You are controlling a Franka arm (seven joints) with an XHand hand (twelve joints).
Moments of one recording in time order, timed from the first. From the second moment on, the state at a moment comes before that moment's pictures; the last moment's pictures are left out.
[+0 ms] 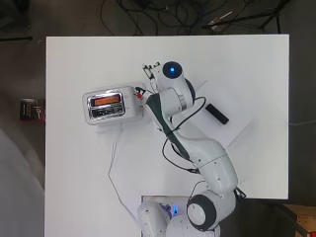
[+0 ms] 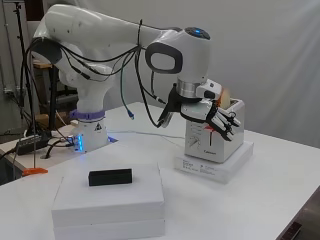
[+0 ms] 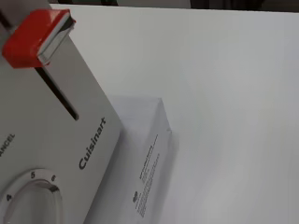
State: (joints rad) arm 1.93 -0.86 -1.69 -1.82 -0.70 1.72 -0.83
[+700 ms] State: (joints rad) arm 2.09 -0.94 -1.85 -1.75 -0.68 1.71 -0.87
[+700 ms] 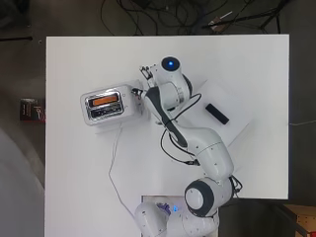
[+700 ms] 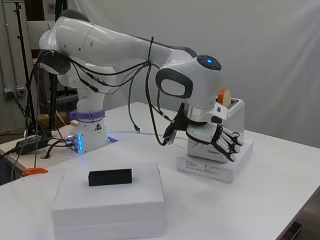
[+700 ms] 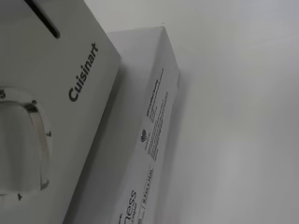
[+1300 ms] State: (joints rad) arm 2.11 -0.98 -2.00 -1.78 -0.64 1.71 -0.69
